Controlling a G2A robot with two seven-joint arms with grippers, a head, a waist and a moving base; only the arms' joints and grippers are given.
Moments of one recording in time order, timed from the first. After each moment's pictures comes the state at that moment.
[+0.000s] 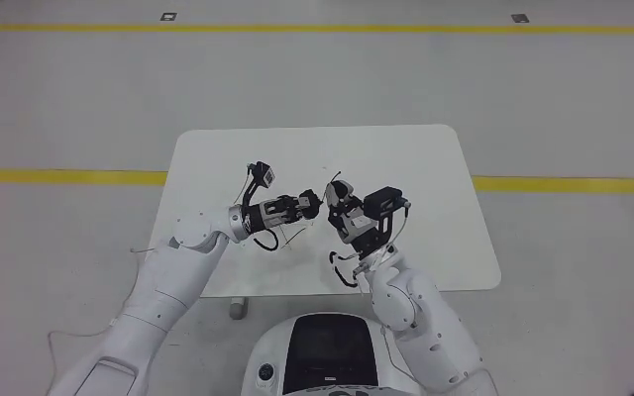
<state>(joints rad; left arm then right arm) 1.13 -1.15 -1.07 -1.26 -0.52 -0.34 -1.00 -1.60 -1.46 1.11 -1.81 -1.09 -0.13 -0.04</state>
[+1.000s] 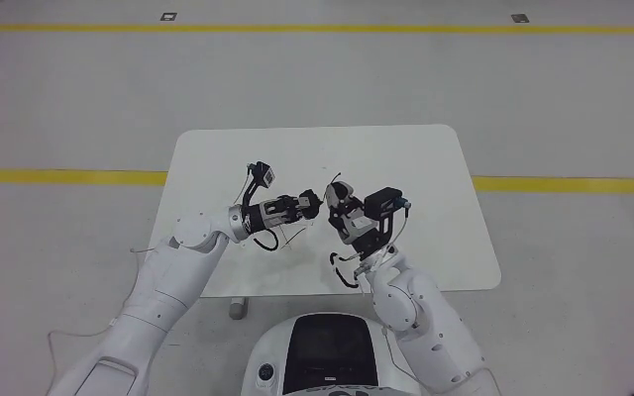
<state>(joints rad) 1.13 -1.15 -1.07 -1.26 -0.52 -0.34 -1.00 -1.59 -1.44 1.10 -1.81 -1.08 -0.13 -0.04</state>
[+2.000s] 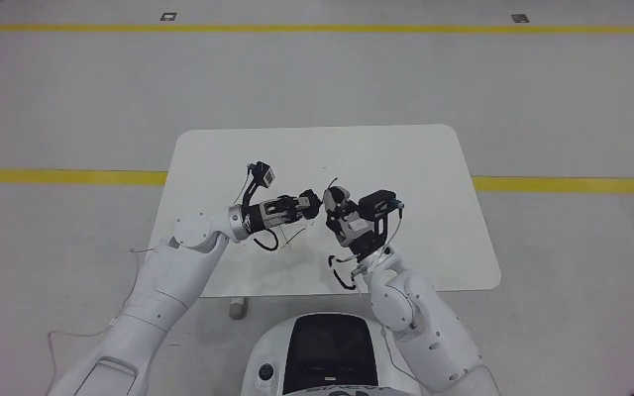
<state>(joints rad) 1.13 -1.15 -1.07 -1.26 -0.52 -0.34 -1.00 -1.58 -1.43 1.08 -1.77 -1.06 -0.11 -0.02</state>
